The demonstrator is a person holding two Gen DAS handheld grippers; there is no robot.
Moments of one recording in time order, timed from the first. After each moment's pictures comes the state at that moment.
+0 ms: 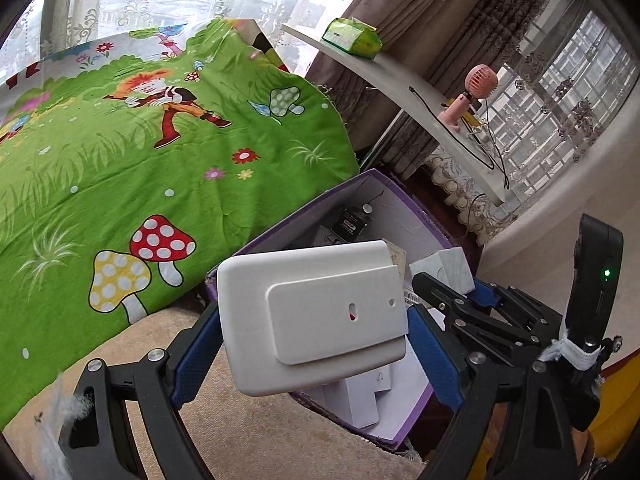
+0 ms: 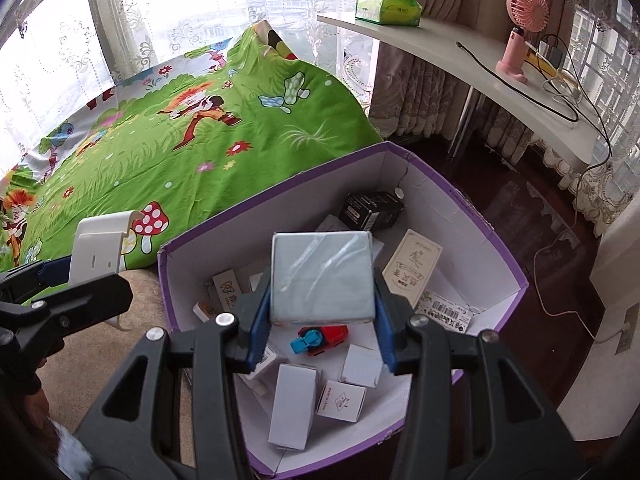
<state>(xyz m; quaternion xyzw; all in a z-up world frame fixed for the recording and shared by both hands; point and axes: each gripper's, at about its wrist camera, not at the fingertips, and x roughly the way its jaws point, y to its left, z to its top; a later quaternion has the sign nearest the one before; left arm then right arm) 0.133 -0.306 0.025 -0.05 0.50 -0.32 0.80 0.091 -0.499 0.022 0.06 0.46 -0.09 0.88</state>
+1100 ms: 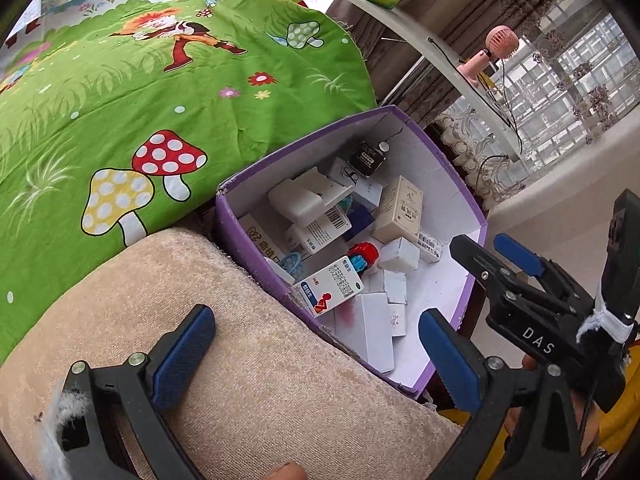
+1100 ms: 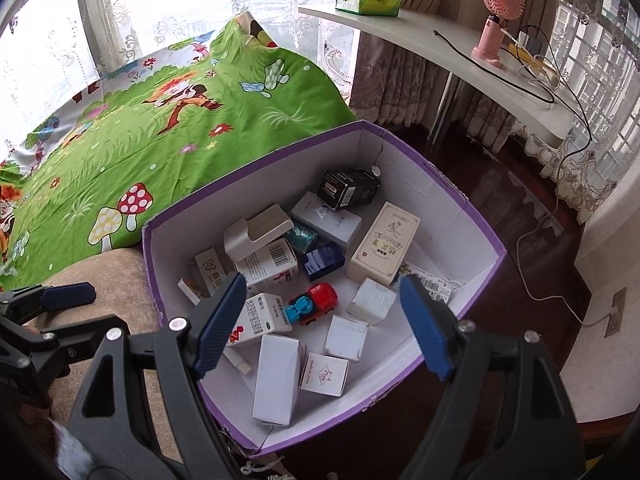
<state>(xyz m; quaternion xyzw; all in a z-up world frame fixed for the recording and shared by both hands) 0.118 -0.294 -0.014 -0.03 0.58 -0.30 0.76 0.067 -0.497 0.018 0.05 0.47 -0.12 0.87</state>
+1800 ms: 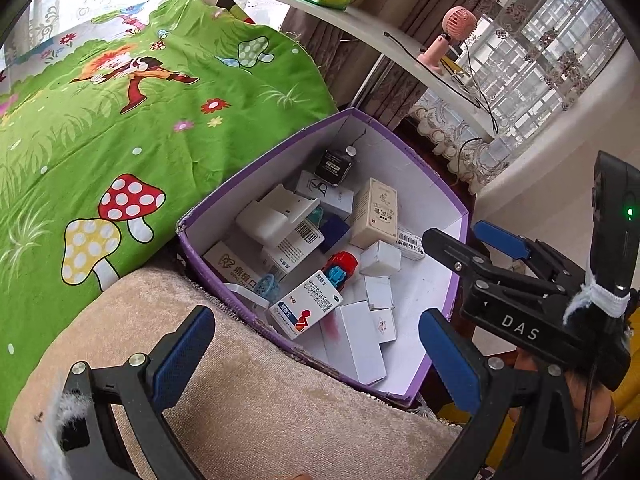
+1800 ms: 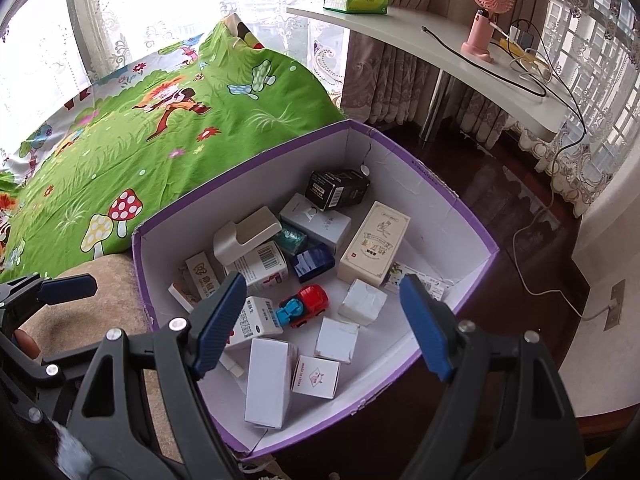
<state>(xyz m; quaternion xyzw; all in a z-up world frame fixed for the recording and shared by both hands) 0.112 -0.315 -0.001 0.01 0.54 -0.35 0.77 0.067 -0.506 0.018 0.06 0.47 -0.13 0.87</state>
